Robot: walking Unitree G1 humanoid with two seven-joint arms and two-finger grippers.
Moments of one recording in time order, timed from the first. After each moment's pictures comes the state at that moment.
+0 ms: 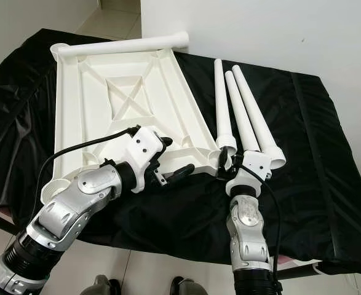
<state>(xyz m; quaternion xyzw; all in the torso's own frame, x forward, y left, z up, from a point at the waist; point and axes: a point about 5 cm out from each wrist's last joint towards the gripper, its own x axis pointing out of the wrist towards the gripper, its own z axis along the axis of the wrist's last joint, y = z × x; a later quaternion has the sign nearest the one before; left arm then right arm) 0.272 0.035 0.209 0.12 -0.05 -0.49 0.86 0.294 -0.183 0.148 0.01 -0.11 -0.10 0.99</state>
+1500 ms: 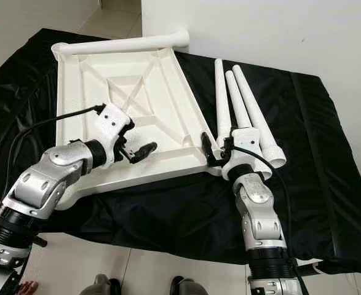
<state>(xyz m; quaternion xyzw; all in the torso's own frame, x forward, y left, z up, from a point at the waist) 0.320 0.087 0.208 0.18 0.02 -0.42 0.89 0.312 -0.172 0.184 -0.03 -0.12 0.10 0.99</state>
